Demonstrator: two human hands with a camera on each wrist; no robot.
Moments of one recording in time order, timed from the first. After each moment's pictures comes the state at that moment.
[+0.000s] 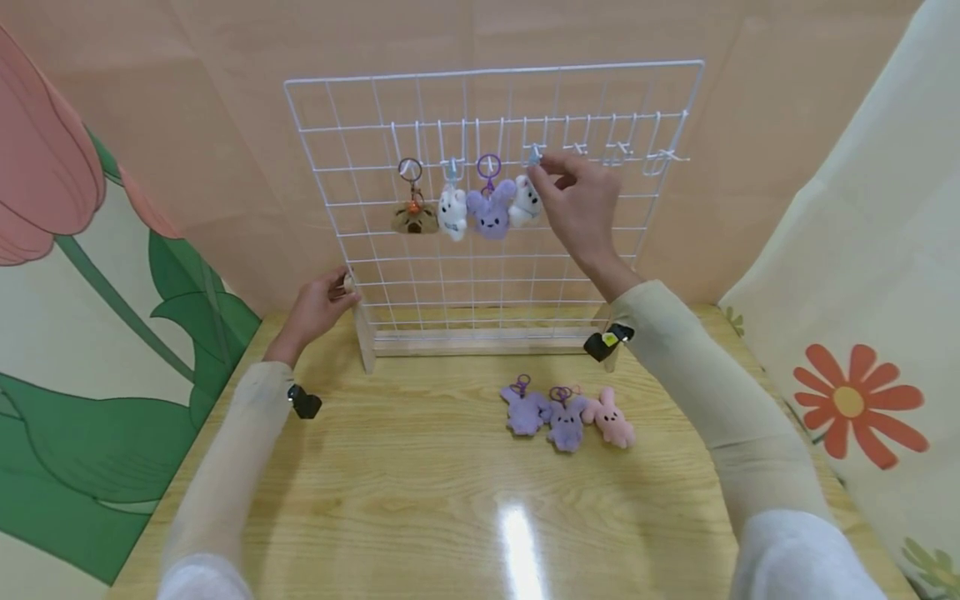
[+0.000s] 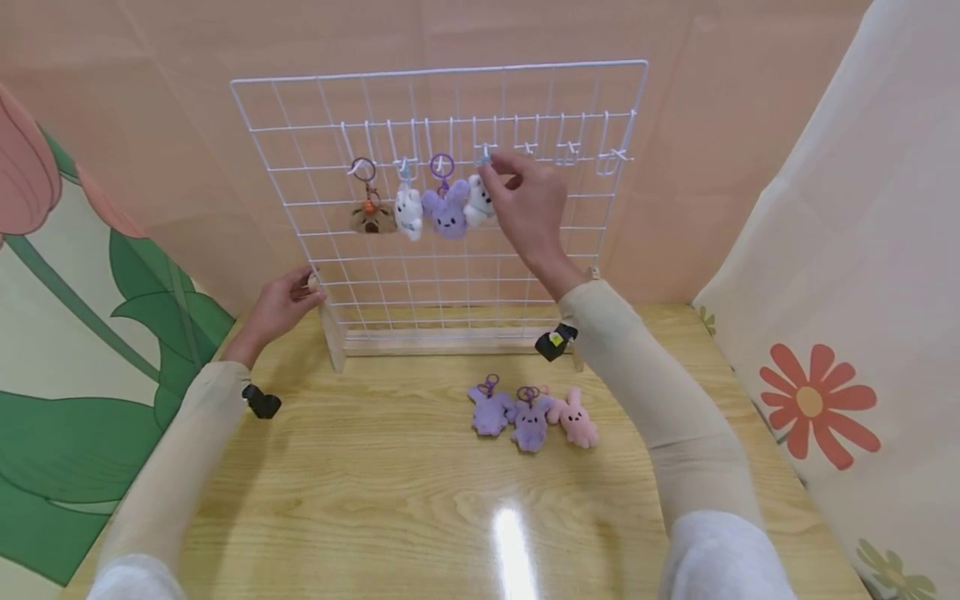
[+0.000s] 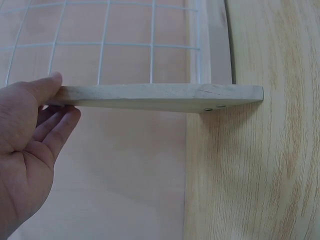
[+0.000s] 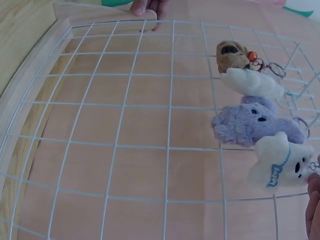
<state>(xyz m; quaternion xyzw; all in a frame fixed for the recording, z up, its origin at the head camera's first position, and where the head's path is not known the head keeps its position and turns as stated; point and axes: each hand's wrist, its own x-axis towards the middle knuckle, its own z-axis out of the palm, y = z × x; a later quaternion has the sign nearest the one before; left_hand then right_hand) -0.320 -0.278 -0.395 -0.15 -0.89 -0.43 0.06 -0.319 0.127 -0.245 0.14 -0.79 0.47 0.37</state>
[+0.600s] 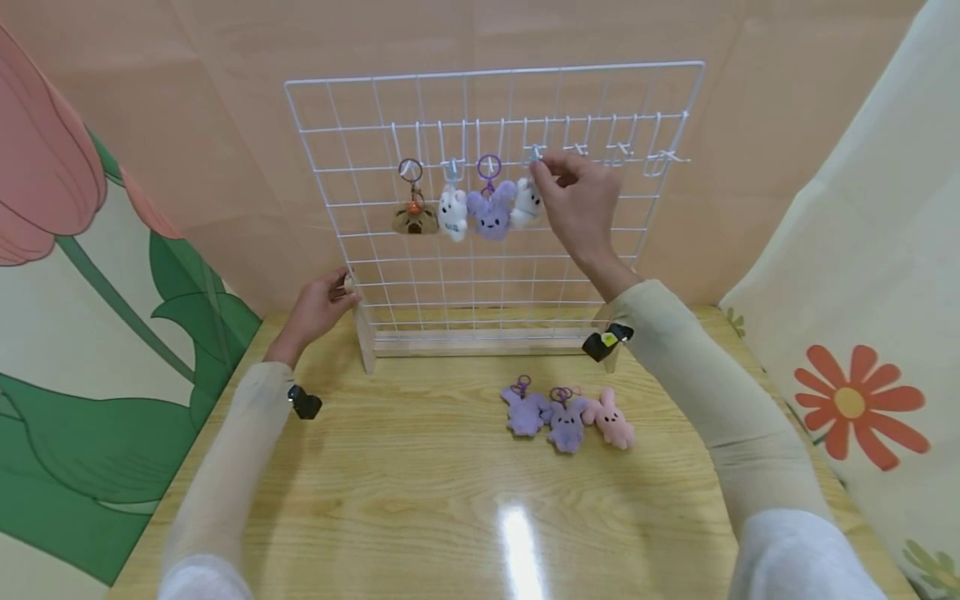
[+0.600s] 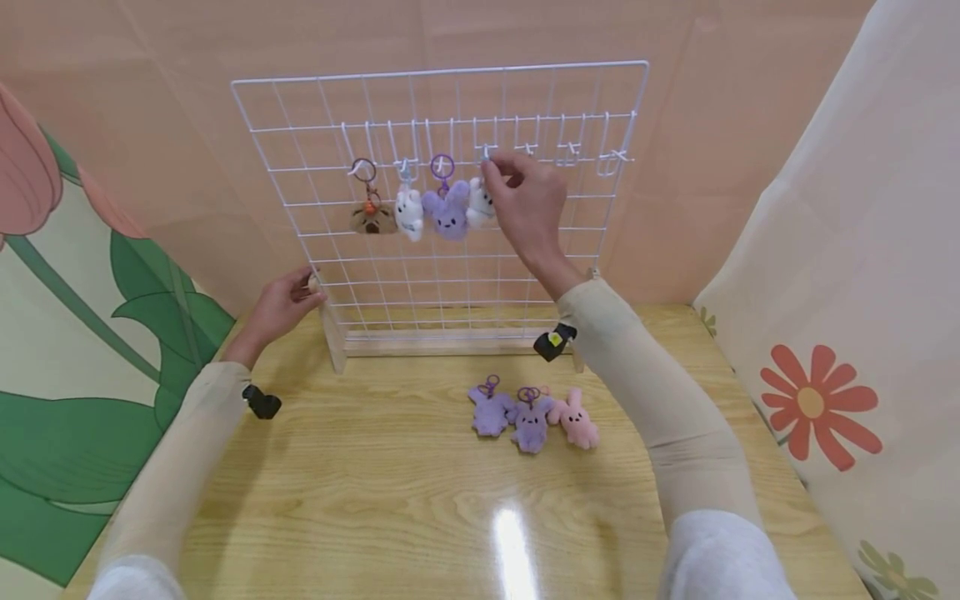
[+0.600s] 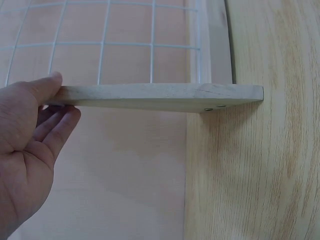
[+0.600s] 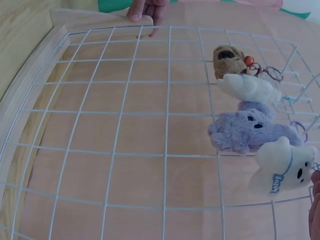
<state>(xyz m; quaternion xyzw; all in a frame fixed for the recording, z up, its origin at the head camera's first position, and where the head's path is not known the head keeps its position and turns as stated) -0.324 -0.279 -0.398 -0.15 -0.89 -0.43 0.06 -0.320 0.124 -0.244 0.14 -0.78 0.48 0.39</state>
